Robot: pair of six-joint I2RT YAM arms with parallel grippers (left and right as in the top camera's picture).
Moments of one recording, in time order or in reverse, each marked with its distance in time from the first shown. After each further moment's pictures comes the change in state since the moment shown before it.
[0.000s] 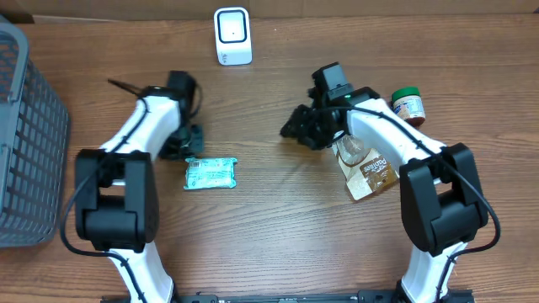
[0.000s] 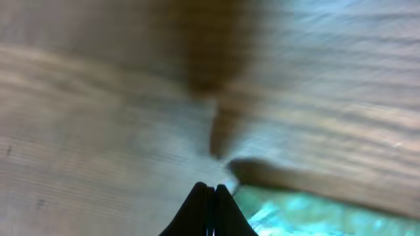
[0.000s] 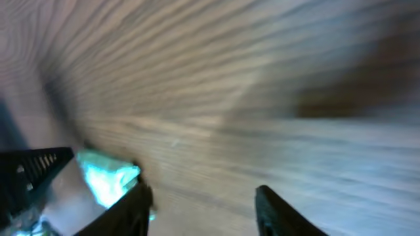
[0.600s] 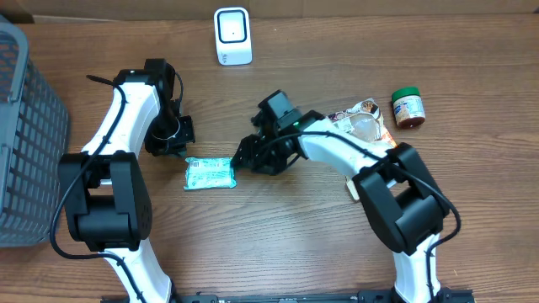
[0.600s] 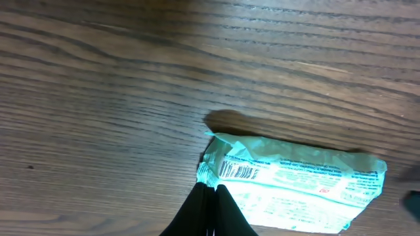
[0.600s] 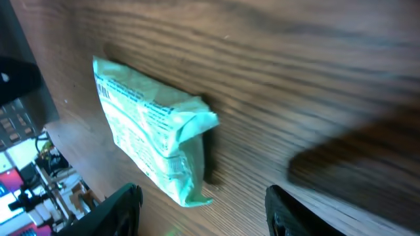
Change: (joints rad) left arm 0.057 0.004 0.134 -0.185 0.166 0.031; right arm 0.232 0.111 0.001 0.154 -0.144 0.002
